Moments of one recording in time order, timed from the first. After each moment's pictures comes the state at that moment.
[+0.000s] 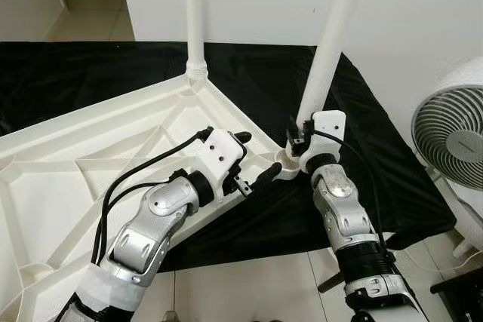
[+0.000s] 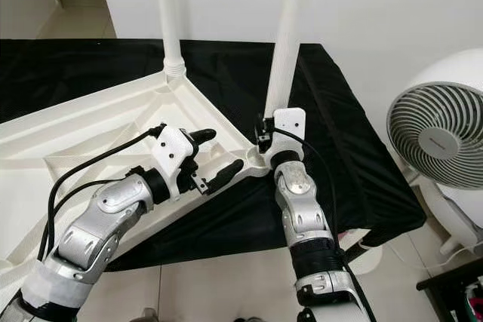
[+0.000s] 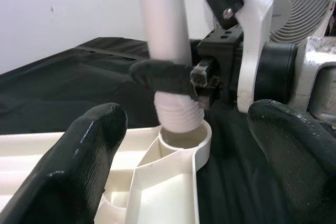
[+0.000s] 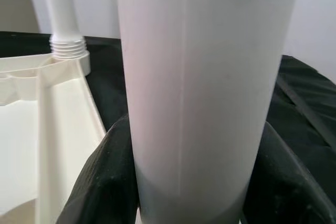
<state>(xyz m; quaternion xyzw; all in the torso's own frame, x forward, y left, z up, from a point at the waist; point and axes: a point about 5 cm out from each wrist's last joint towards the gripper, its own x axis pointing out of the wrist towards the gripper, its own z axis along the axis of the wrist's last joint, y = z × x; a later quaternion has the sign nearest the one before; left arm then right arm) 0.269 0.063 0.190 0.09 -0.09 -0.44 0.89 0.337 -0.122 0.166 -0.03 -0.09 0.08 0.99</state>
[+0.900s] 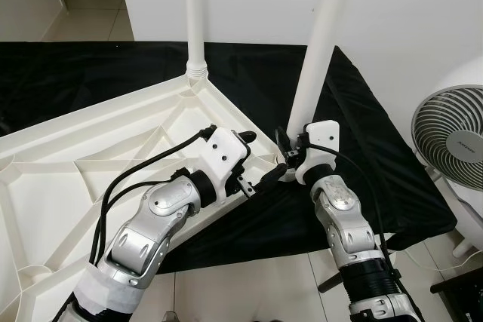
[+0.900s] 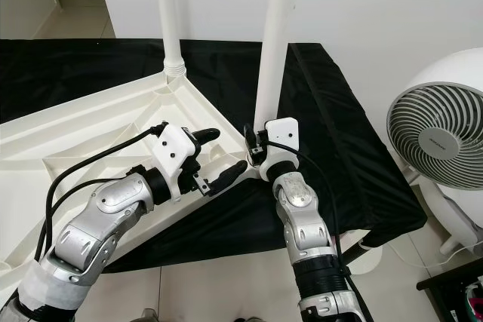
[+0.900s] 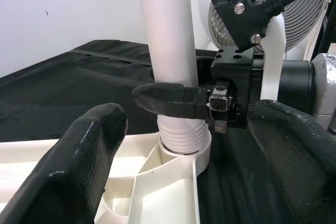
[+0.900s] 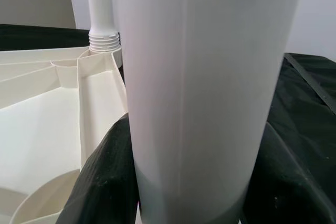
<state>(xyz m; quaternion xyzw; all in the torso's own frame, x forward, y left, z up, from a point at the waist) 0.264 0.061 0.196 0.09 -0.09 -0.45 0.88 0.317 -0.125 0.160 -0.03 -0.09 0.12 0.99</state>
